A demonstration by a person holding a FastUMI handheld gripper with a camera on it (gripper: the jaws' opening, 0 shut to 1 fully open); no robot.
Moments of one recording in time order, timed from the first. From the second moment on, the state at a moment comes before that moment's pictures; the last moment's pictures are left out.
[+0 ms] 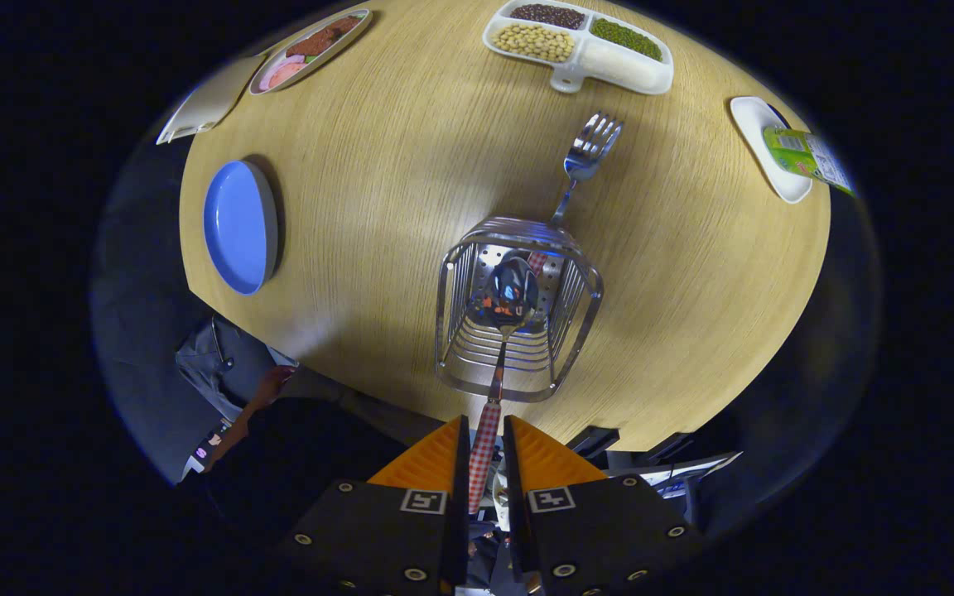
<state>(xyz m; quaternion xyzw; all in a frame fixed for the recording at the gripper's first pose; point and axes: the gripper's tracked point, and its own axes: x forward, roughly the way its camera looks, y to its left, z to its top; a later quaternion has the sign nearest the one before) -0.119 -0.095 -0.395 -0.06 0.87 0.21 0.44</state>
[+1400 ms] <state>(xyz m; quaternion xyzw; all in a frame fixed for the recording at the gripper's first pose) 0.015 -0.114 -0.243 0.06 0.38 0.05 0.92</state>
